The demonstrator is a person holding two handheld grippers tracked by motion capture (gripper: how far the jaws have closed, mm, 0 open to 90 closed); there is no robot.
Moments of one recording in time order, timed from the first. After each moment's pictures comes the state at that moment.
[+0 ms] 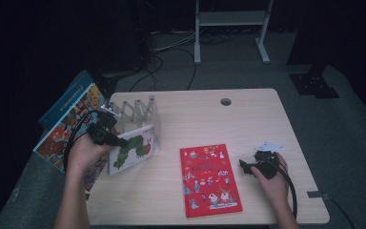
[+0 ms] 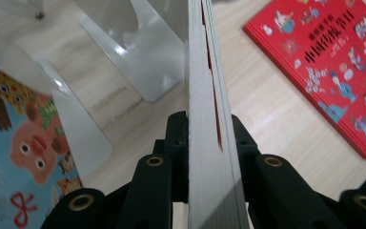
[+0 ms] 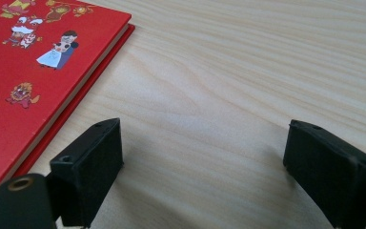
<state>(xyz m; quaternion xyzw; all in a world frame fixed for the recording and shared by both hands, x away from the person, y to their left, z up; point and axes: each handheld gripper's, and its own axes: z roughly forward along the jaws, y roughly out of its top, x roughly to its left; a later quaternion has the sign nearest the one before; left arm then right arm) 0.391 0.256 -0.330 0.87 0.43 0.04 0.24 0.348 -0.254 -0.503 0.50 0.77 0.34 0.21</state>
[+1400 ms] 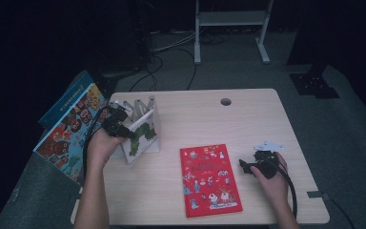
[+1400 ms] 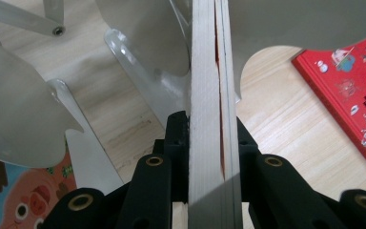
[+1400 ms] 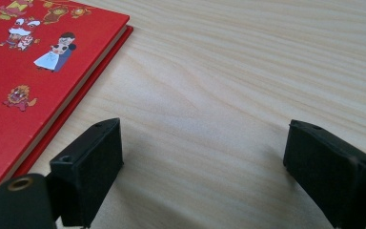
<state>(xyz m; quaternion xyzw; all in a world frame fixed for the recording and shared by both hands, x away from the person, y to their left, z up) 0.433 0.241 -0.368 0.85 0.47 0.05 0.22 0.349 -0.254 -0.503 0.50 0.77 0.34 0.21</state>
